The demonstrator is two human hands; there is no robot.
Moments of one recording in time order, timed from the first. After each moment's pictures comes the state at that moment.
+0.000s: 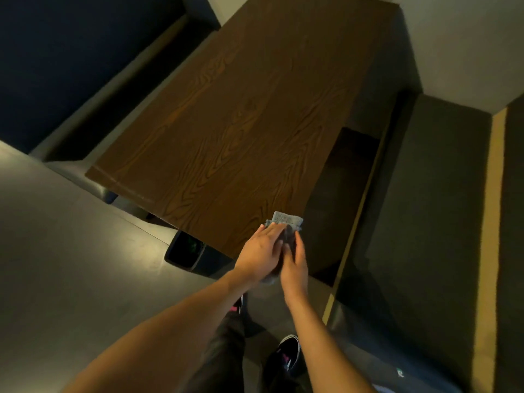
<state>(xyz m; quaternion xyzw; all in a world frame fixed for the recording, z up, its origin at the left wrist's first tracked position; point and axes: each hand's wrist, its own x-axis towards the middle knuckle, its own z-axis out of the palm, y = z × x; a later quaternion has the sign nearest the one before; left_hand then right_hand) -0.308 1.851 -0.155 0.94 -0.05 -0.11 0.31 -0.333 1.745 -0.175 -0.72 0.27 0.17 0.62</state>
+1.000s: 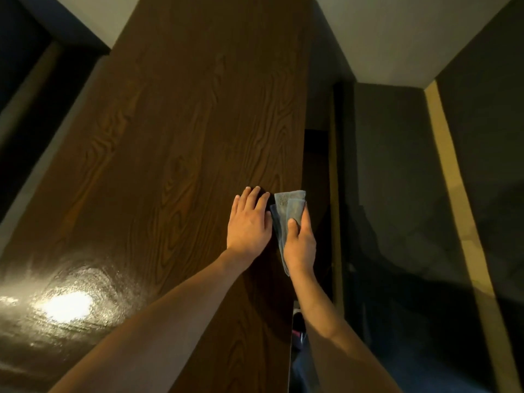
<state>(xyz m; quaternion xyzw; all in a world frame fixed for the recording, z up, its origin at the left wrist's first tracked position) -0.022 1.829 -0.183 0.96 -0.15 -0.10 0.22 -0.076 1.722 -0.204 -0.79 0.35 0.02 0.50</state>
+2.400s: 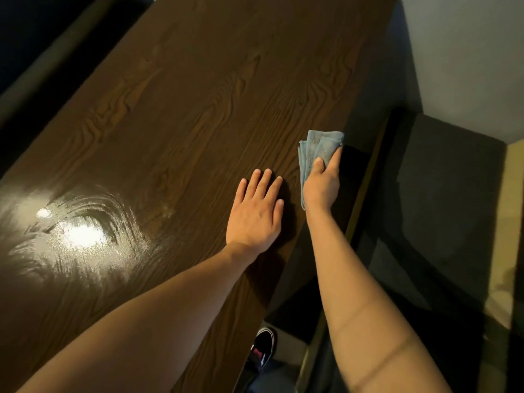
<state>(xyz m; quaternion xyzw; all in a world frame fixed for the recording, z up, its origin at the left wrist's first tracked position) 0.103 1.753 -0.196 0.98 -0.06 -0.09 0.16 0.182 1.628 -0.205 -0.79 0.28 -0.01 0.54</state>
